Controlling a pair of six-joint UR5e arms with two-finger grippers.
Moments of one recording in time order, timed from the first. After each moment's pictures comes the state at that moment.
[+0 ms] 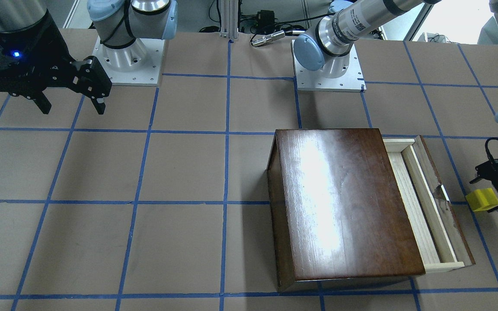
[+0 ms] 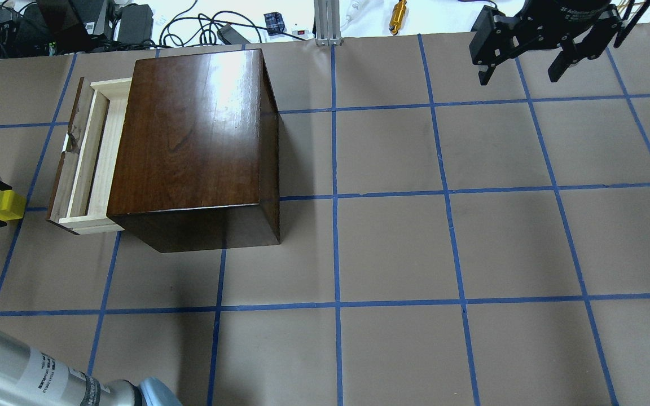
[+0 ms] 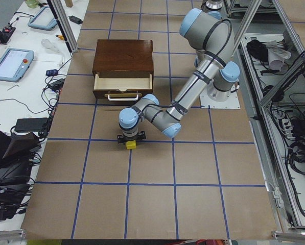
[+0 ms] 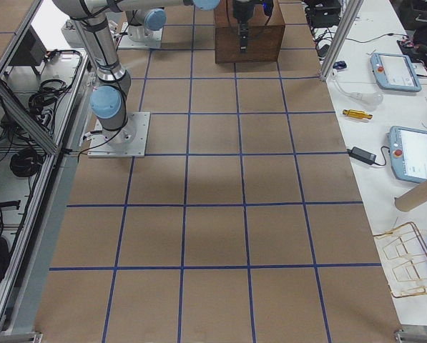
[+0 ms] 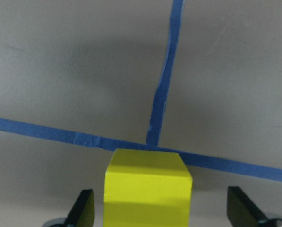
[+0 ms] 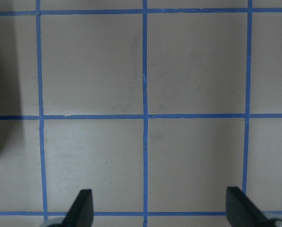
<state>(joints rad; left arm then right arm) -0.76 -2.14 -1.62 -0.97 1.52 2.19 1.54 -1.52 1.41 -1.53 -1.56 -0.04</state>
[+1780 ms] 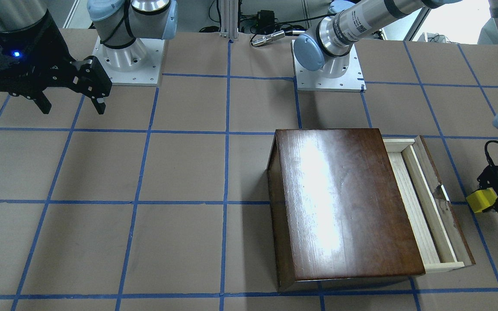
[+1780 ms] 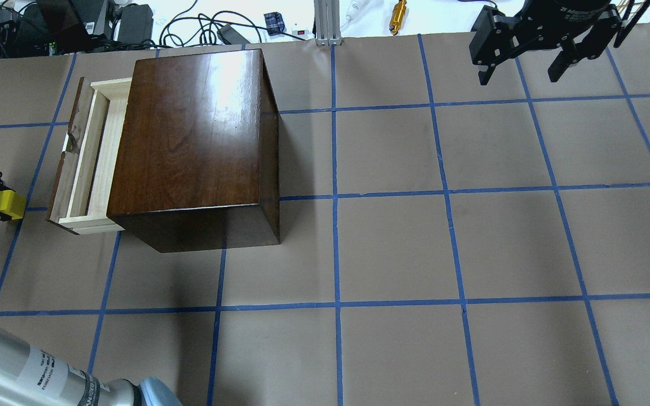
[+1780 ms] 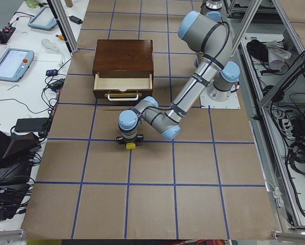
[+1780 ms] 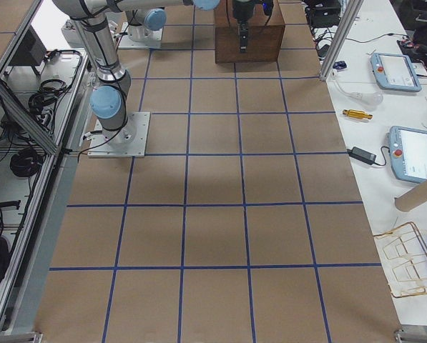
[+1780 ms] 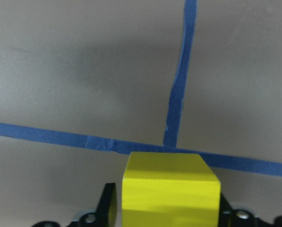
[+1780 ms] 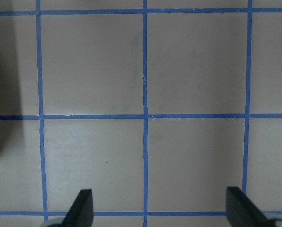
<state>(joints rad) -0.76 -2.17 -1.62 -0.92 1.52 2.24 1.54 -1.53 1.41 -1.53 -1.56 -0.04</state>
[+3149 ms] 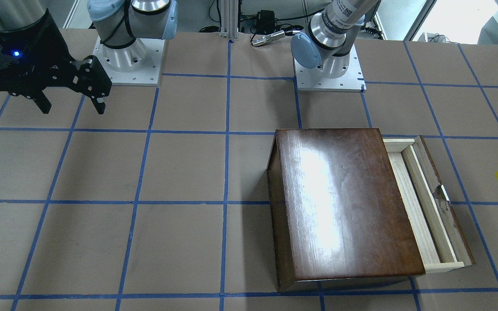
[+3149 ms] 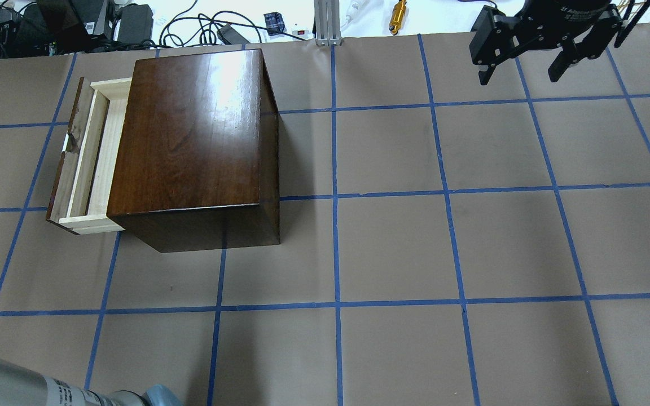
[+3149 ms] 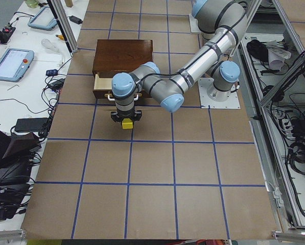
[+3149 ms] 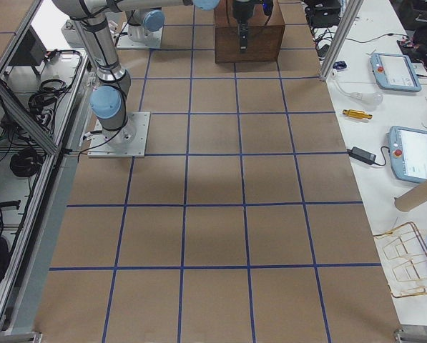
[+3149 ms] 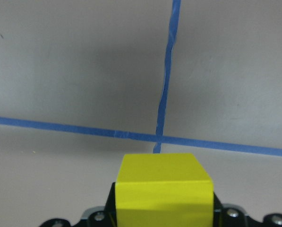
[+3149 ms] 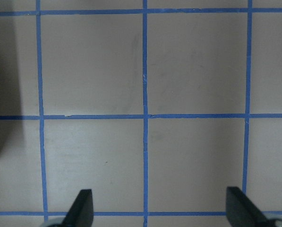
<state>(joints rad) -0.86 -1.91 -1.49 -1.29 1.55 2.19 1.54 -1.53 1.41 -1.53 -1.56 -0.04</state>
